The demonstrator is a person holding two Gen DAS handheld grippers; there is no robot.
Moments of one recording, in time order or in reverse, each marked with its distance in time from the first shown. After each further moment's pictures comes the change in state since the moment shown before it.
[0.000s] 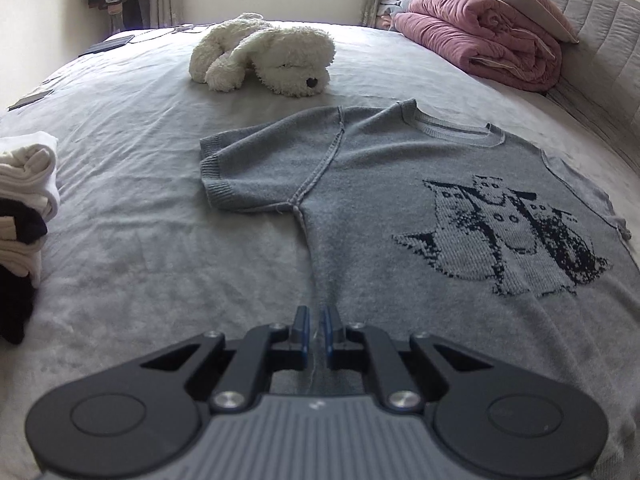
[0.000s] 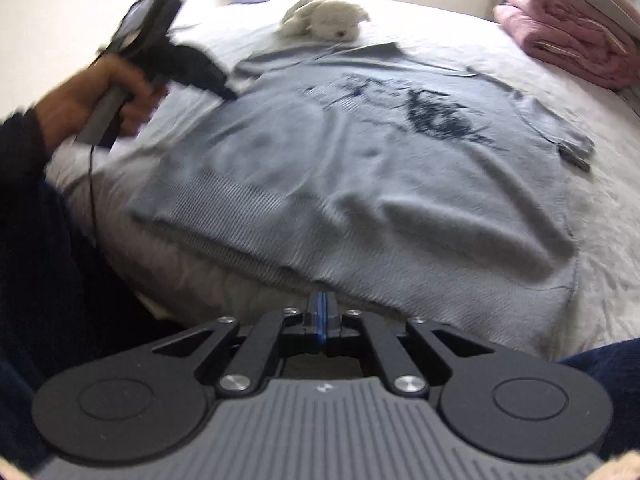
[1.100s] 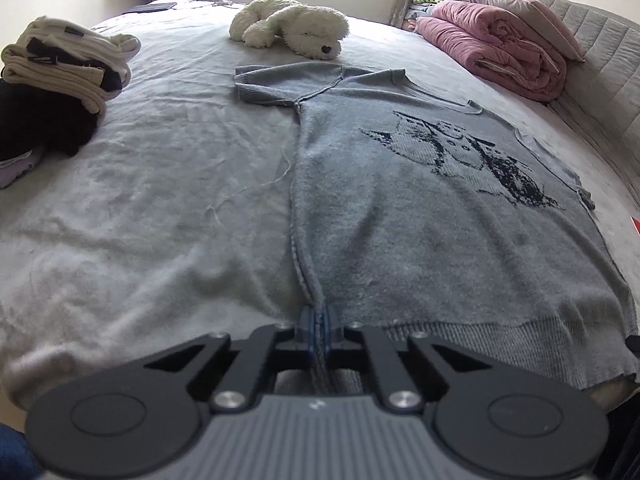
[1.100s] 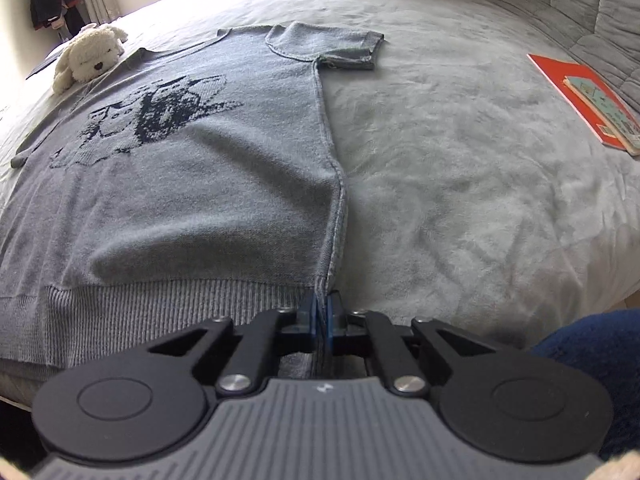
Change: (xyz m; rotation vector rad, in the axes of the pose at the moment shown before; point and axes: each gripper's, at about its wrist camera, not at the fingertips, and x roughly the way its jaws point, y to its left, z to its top) left arm -0.077 -0.029 -0.116 -0.141 0.015 0.013; right arm 0.017 -0.138 -0.009 0.480 0.063 -0.339
